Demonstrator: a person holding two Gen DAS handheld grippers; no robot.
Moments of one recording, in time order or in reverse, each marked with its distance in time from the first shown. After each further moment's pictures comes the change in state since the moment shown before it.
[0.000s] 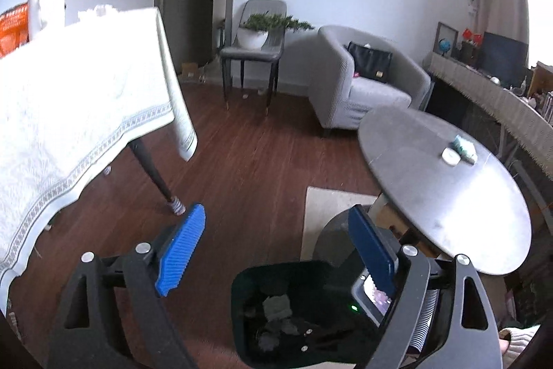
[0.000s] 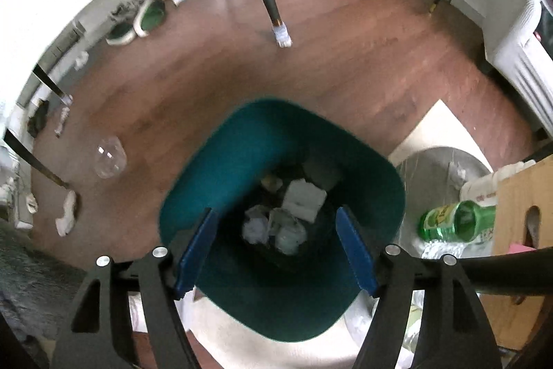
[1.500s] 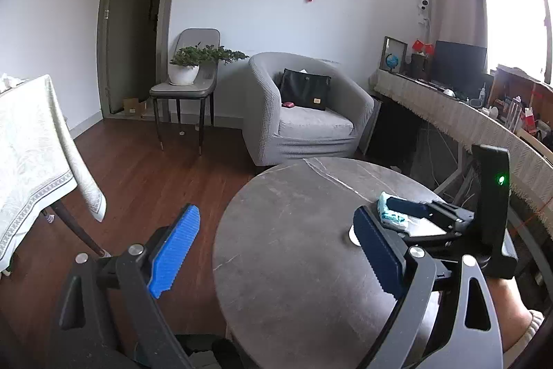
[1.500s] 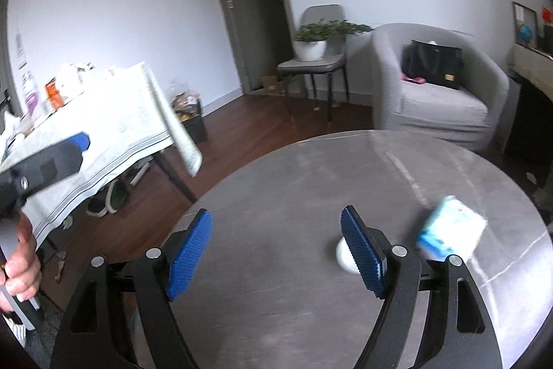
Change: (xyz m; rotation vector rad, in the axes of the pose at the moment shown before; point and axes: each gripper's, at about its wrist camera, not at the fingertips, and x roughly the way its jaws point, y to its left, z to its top) left arm 0.064 -0.172 0.084 0.071 -0.100 -0.184; right arm -0.241 -0.235 -0.034 0.290 -0.618 -0.127
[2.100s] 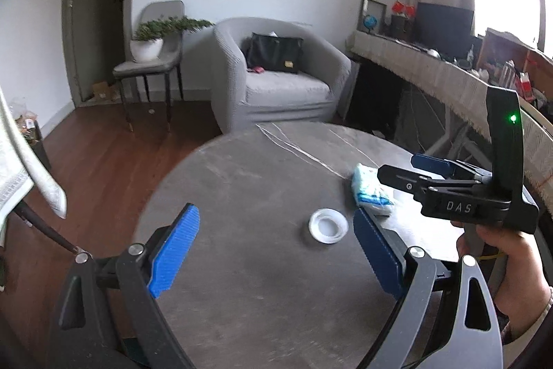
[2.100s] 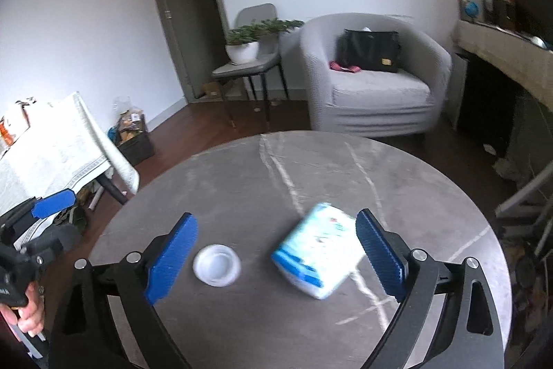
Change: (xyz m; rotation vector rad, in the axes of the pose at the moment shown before) left arm 0.085 -0.060 -0.014 0.063 0.160 -0.093; right arm -0.016 -0.105 0.001 0.131 0.006 -0.191
